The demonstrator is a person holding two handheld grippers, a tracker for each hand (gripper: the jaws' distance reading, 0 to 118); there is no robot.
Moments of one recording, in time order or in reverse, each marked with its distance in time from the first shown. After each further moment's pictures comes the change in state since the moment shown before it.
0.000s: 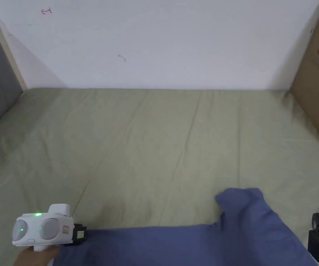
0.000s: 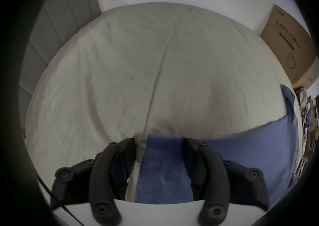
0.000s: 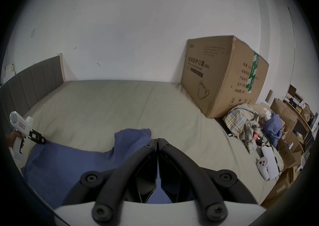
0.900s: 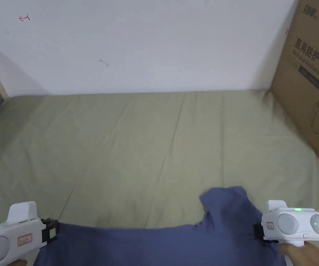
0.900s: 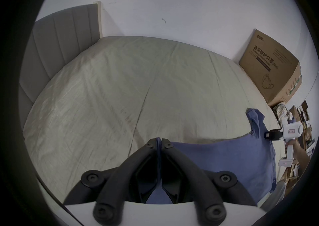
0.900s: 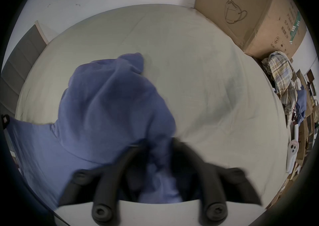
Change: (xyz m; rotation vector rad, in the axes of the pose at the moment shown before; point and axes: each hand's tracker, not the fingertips) left arm 0.022 -0.008 0.116 0.224 -0.137 0.063; right arm 0.018 -0.049 -0.194 -0.583 0.096 -0.023
